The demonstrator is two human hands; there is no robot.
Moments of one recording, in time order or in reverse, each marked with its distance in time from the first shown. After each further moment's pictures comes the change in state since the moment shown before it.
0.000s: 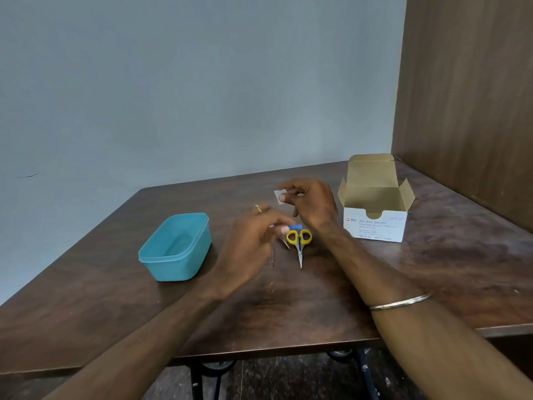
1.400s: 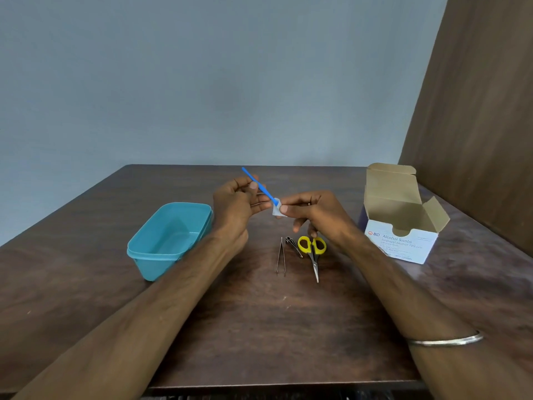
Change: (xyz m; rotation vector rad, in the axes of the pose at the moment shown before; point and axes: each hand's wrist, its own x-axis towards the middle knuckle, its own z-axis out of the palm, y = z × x) left_hand 0.056 -0.068 0.005 -0.955 0.475 -0.805; right_hand -0.006 -0.015 0.003 0.211 -0.347 0.209
